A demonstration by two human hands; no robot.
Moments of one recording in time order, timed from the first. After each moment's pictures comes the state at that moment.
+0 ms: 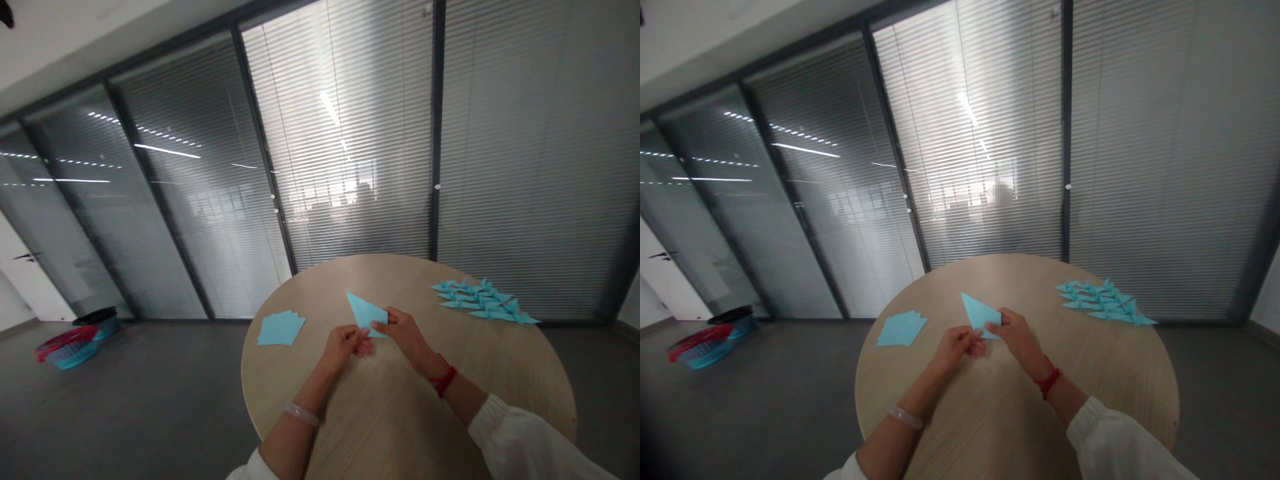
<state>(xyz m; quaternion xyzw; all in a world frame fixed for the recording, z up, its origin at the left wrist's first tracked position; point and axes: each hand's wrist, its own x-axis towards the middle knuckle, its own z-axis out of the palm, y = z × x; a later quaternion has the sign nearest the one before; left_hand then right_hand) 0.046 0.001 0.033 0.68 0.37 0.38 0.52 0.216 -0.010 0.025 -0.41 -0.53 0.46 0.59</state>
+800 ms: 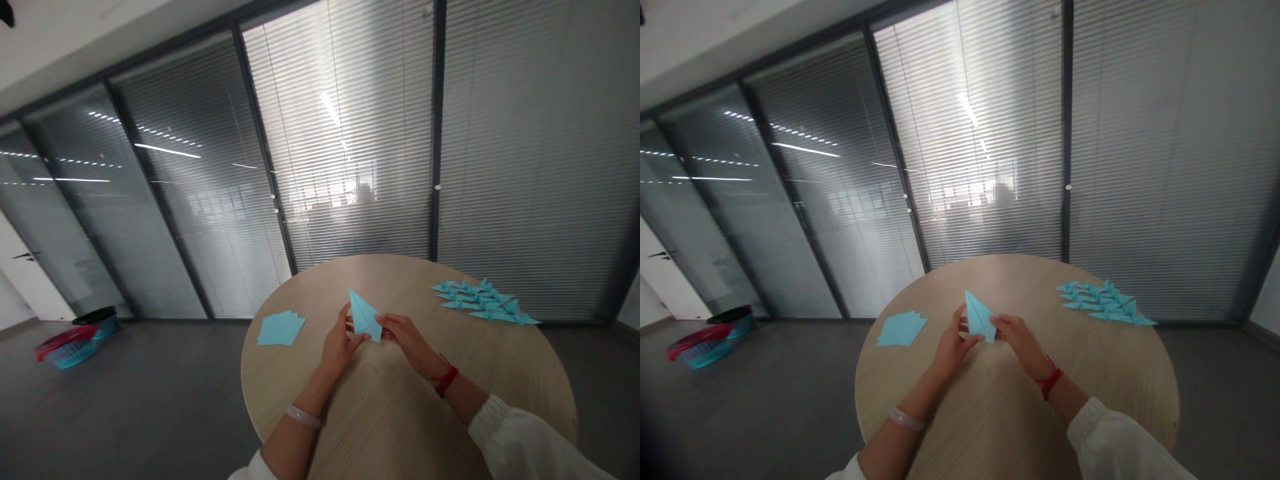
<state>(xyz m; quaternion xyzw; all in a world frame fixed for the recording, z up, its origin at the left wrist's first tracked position) 0.039 0.007 0.026 0.77 0.41 0.43 0.25 0.215 -0.014 0.023 -0.36 -0.51 0.52 0.58</state>
